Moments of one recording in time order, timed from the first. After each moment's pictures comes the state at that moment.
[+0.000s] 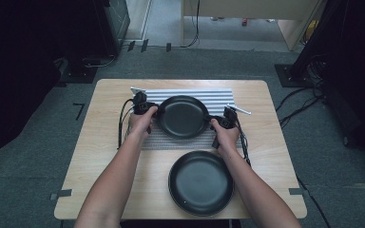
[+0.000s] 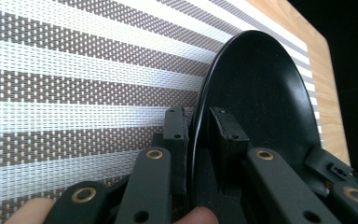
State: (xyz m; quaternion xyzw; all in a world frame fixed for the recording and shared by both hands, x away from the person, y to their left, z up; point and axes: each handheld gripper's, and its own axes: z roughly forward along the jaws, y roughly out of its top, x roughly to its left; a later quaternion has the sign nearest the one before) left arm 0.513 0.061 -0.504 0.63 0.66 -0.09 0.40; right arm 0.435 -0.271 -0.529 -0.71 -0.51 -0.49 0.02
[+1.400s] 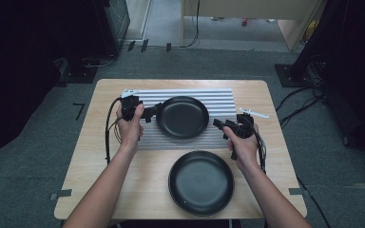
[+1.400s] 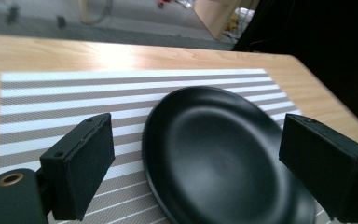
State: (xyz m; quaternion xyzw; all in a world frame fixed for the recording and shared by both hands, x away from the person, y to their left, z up) left arm 0.420 0.070 -0.424 0.69 0.52 0.15 0.48; right arm 0.358 -0.299 -0.460 -0.63 -0.60 -0.48 -0.09
